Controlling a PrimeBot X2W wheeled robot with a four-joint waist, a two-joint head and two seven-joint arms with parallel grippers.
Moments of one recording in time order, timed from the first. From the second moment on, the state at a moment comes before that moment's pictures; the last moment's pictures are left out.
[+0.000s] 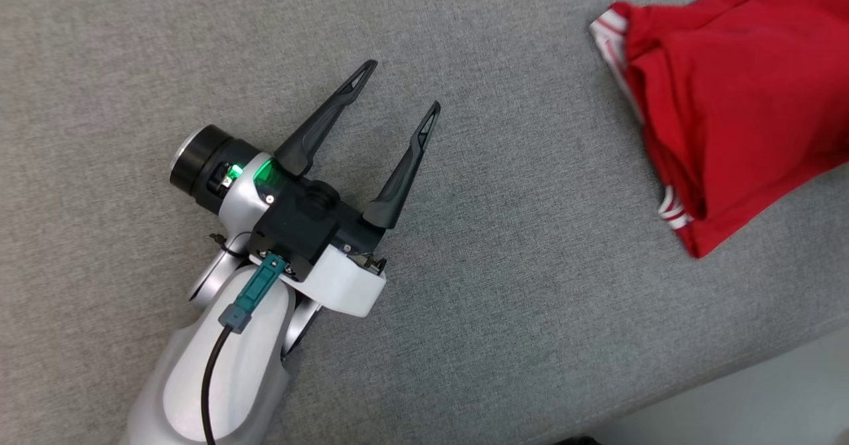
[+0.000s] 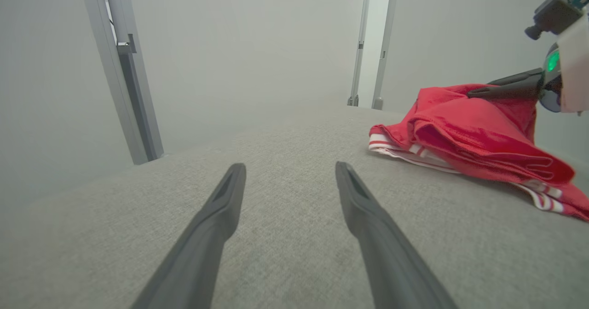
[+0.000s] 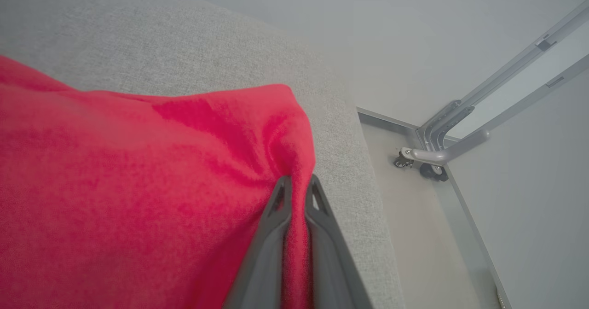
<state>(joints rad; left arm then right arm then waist) -0.51 0.11 -0.40 0.08 0.00 -0.11 -0.26 -0.79 -0.67 0.48 0.66 0.53 0.13 -0.26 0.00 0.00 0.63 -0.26</state>
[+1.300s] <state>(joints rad) -0.47 0.09 -0.42 0.07 -0.08 -0.05 -0.26 -0.82 -0.57 0.24 0.68 0.30 0.13 -0.26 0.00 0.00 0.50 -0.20</state>
